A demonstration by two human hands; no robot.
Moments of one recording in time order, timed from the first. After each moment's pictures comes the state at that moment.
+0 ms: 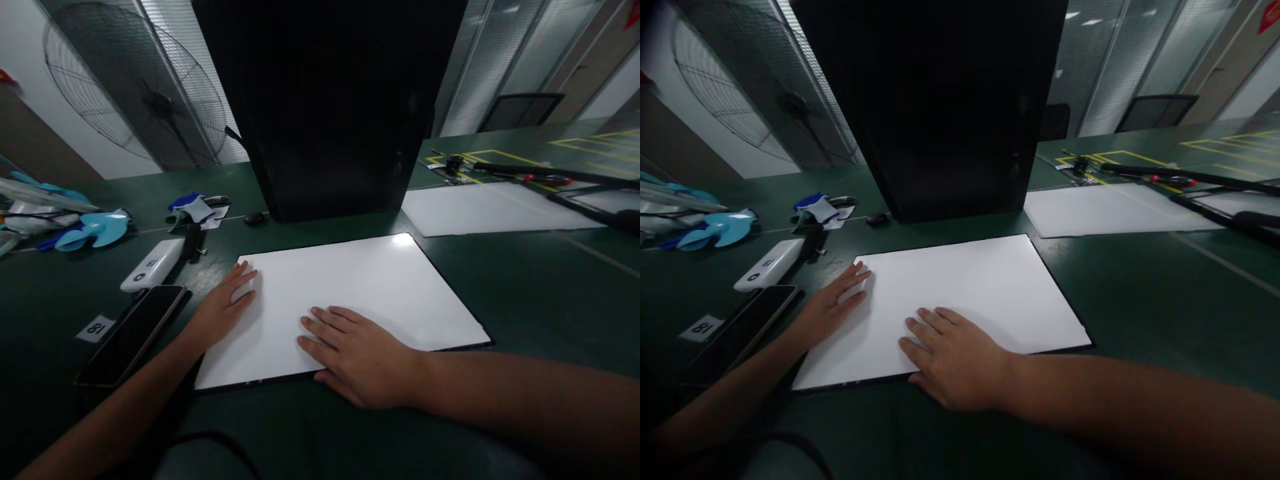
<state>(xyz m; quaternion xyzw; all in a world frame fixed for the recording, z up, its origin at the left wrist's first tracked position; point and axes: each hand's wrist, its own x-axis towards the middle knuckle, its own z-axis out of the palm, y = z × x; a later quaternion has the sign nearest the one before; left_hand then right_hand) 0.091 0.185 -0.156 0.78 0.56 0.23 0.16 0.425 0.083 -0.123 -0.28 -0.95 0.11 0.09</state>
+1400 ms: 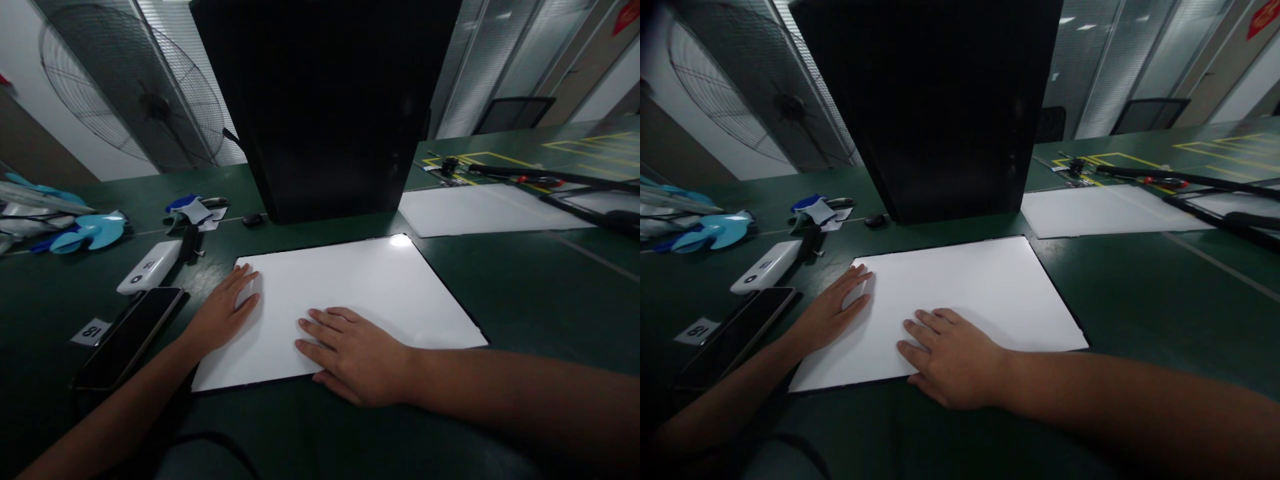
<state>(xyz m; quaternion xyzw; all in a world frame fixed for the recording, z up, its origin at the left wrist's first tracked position) 0.096 0.182 -0.155 0.83 0.54 0.15 0.07 0.426 0.084 -0.121 -0.26 -0.96 0.08 0.09</state>
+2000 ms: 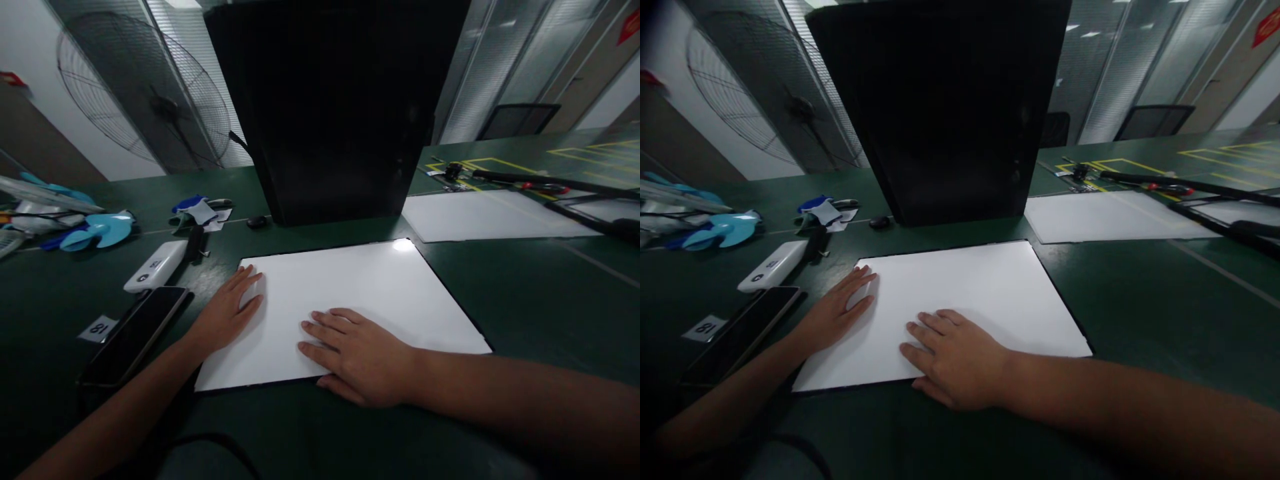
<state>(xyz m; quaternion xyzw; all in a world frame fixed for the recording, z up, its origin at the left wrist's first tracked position) 0.094 0.182 -0.157 0.82 0.54 0.16 0.06 0.427 0.088 -0.116 -0.25 -0.96 0.07 0.08</state>
